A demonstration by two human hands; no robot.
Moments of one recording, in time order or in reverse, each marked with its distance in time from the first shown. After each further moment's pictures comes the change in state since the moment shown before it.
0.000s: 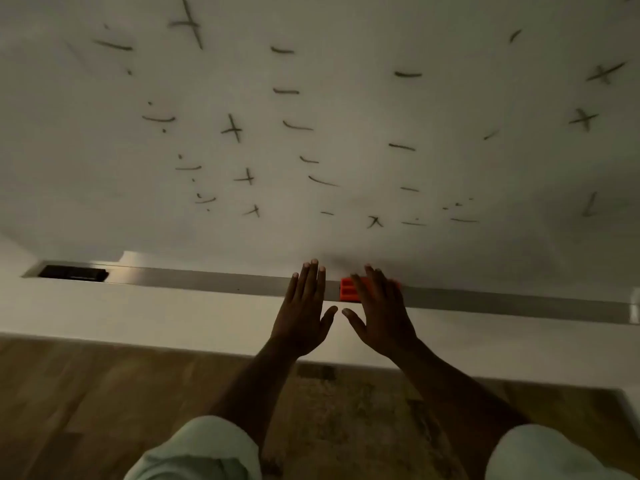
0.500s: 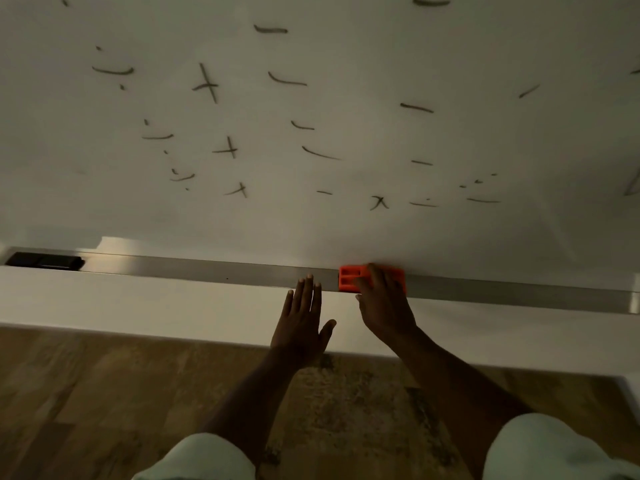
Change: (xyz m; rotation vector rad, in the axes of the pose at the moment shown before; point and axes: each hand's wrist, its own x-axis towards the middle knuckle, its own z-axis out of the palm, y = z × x) left_hand -0.016 -0.007 0.069 -0.022 -0.293 -0.115; right_hand 0.021 0.020 0.044 -0.073 -0.038 0.045
